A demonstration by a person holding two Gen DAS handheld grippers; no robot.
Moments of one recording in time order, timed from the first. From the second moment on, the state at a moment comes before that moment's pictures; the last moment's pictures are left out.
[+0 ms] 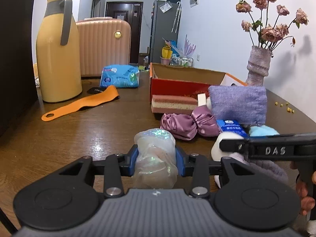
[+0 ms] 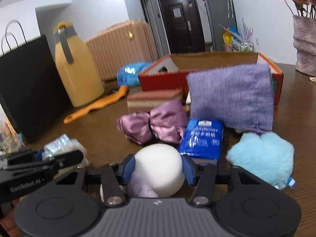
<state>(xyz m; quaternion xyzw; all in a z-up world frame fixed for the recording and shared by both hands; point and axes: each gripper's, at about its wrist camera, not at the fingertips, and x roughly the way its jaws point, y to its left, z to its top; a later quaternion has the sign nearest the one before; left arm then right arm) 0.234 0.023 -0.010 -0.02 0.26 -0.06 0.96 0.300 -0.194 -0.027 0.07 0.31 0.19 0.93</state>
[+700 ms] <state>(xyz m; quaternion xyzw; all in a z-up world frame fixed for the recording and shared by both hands) 0.281 -0.021 0.074 0.00 0.17 -0.08 0.98 0.281 -0.294 0.065 0.08 0.18 0.15 0.97</state>
